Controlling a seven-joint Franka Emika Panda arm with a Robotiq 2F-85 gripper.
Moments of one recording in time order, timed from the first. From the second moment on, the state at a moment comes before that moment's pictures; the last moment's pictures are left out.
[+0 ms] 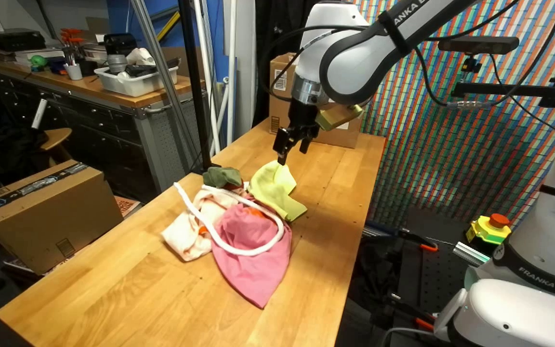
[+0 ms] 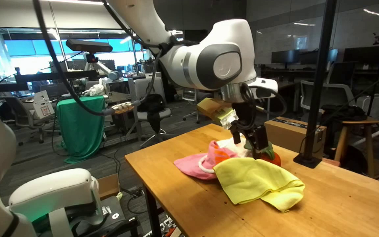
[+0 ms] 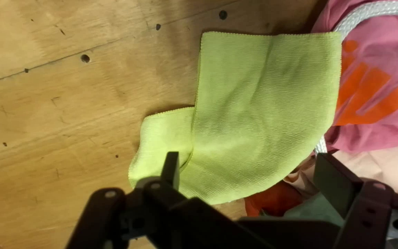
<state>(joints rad) 0.01 0.00 -0.01 -2.39 -0.04 2.58 0.23</state>
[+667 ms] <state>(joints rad) 0.03 0.23 -0.02 -2.25 -0.07 2.64 0.37</state>
